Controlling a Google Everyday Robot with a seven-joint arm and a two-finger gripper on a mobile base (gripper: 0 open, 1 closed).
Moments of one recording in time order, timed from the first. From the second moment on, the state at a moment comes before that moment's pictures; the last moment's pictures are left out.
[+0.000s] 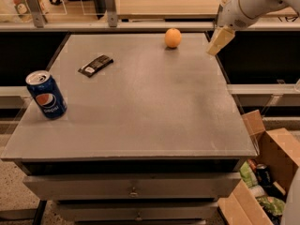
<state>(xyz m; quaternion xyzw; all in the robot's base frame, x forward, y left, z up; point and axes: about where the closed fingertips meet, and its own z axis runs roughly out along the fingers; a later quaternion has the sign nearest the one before) 0.747 -0.212 0.939 -0.59 0.70 -0.08 0.38</state>
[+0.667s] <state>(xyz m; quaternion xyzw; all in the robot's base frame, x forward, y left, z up) 0.747 -0.210 0.940 -0.59 0.70 -0.08 0.39</state>
